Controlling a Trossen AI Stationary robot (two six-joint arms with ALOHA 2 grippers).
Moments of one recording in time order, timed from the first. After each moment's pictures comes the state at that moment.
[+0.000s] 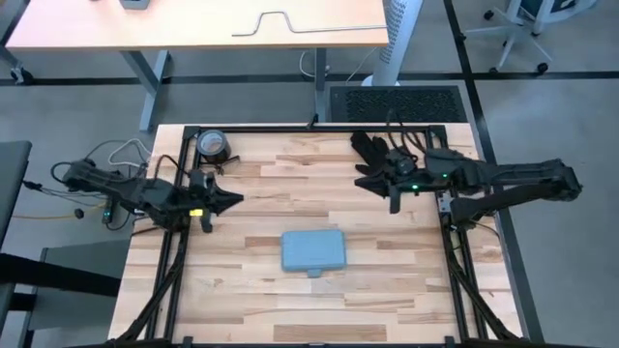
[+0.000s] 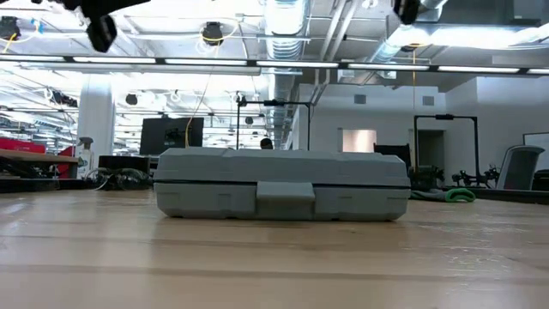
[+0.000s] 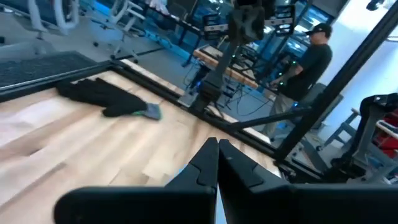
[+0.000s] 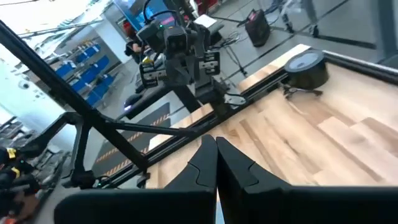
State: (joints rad) left arm -0.33 0.45 0.46 -0.05 -0.49 -0.49; right arm 0.02 0.96 0.88 -0.06 0.06 0.57
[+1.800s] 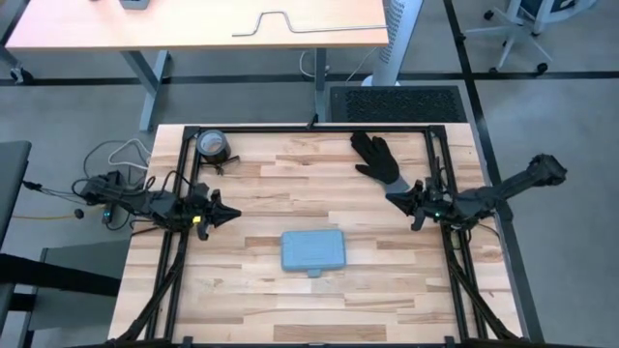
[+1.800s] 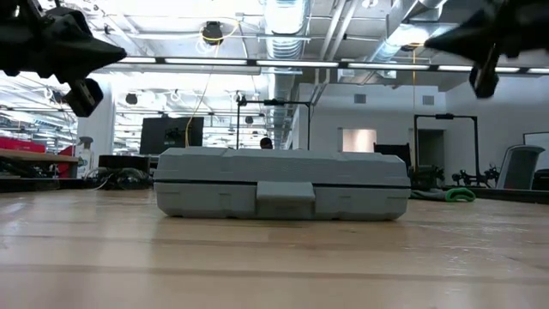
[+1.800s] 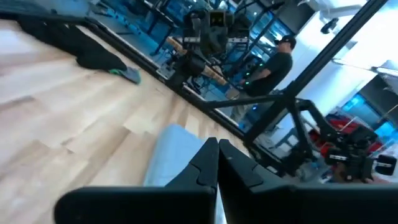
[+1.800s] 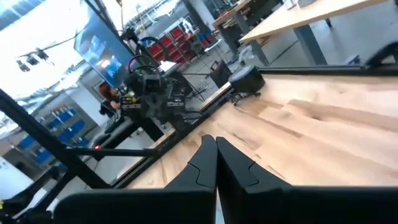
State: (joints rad) left arm -0.31 0.00 0.05 -0.02 -0.36 -0.64; right arm 0.42 0.43 0.22 0.21 0.74 0.63
